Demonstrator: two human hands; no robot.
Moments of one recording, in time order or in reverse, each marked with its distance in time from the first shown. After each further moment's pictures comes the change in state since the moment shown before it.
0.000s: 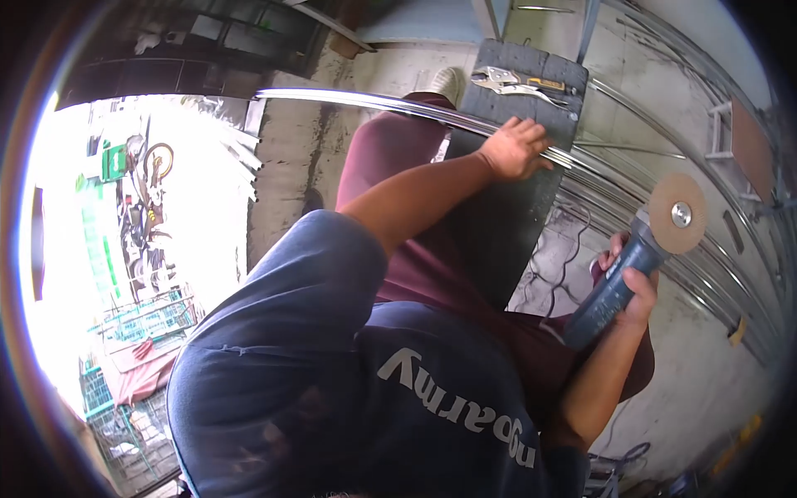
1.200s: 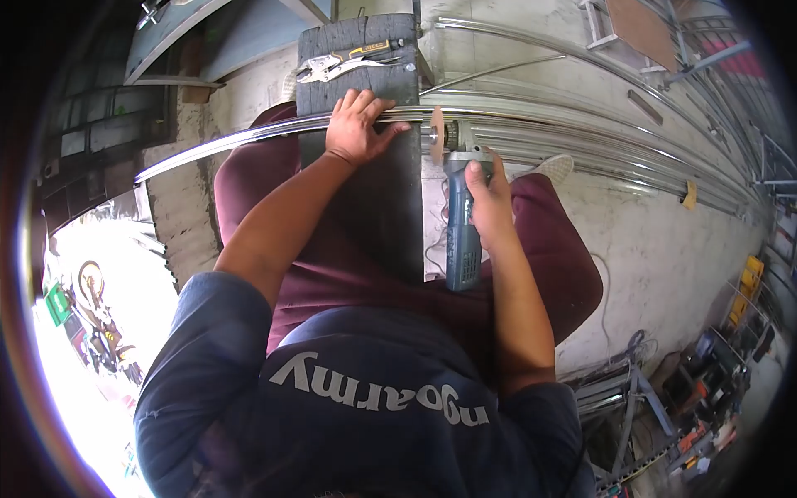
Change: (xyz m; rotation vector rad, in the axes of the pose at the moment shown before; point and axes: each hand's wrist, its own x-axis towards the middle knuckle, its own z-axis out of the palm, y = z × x) left_hand 0.014 0.018 -0.023 -0.005 -0.147 -0.275; right_hand 0.021 0.066 0.032 -0.337 0.495 0.106
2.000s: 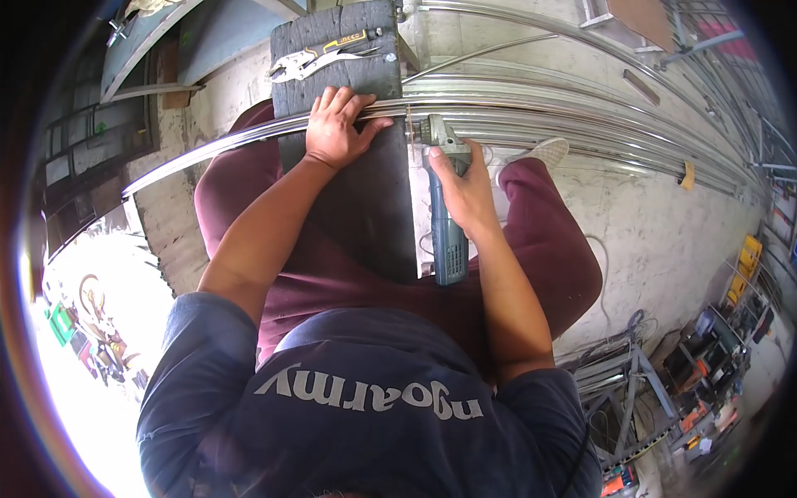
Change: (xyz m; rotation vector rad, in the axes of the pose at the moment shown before) left_hand 0.001 -0.002 0.002 -0.054 0.098 0.070; right_hand 0.019 0.005 0.015 -0.242 0.122 0.088
